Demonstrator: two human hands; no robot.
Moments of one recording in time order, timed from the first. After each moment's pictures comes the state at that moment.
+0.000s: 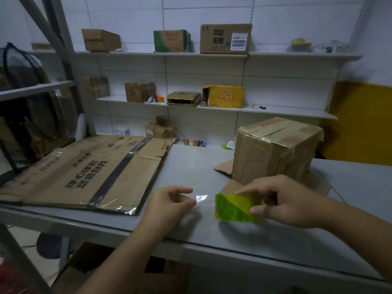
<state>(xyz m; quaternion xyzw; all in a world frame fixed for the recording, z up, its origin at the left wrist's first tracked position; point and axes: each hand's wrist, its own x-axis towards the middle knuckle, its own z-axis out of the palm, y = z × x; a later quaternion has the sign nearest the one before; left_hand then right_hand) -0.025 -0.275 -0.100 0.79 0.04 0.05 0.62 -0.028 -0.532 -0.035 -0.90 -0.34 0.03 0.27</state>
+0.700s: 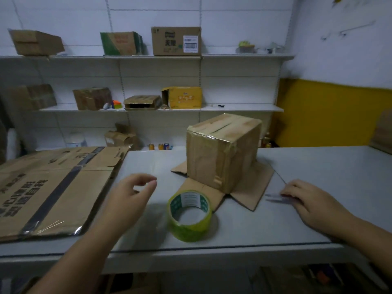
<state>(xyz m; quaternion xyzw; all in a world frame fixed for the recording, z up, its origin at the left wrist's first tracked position) -0.015 -0.298 -0.071 0.87 -0.10 0.14 0.45 -0.058 -0.702 -0.109 -0.98 -0.08 -0.16 0.09</state>
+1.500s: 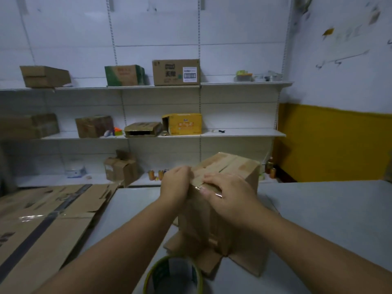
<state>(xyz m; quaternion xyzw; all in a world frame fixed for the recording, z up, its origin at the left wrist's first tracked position) 0.128 -0.435 -0.030 0.78 0.00 0.11 0.62 0.044 -0.567 -0.018 -0.94 -0.15 -0.22 0.21</state>
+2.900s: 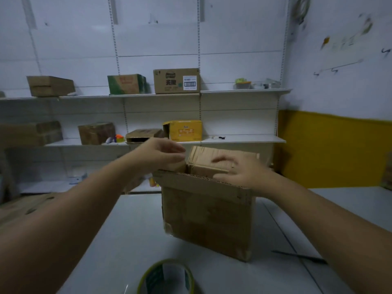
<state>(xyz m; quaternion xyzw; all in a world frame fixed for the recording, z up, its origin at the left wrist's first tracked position) 0.095 -0.386 0.079 0.87 -0.23 0.03 0.44 0.050 -0.612 0.044 -0.94 -0.17 -0.18 0.25</state>
